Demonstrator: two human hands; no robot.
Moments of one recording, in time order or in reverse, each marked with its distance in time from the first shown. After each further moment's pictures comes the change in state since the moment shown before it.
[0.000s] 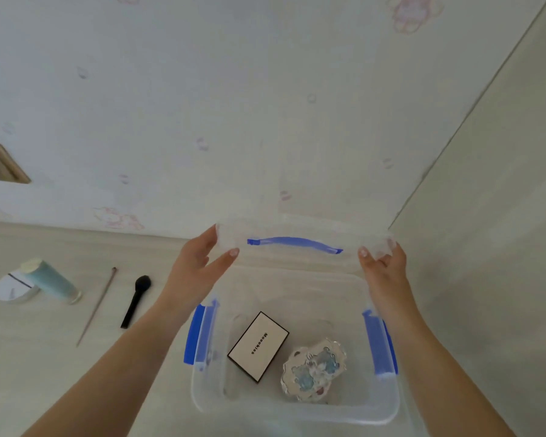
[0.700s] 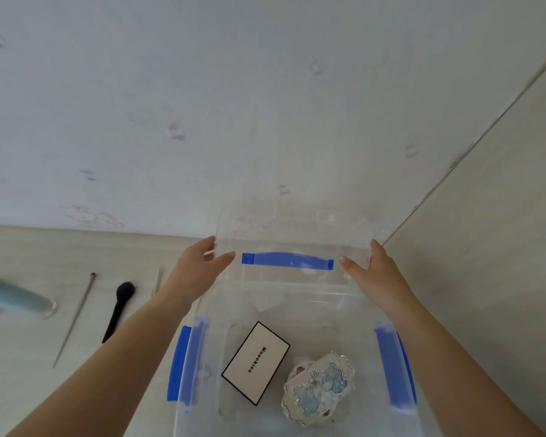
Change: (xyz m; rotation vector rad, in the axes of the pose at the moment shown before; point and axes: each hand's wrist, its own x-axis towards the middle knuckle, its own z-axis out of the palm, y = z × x) left_hand 0.072 -0.045 0.013 0.180 -0.029 -0.353; right_hand 0.068 0.034 0.022 -0.486 -0.206 0.240
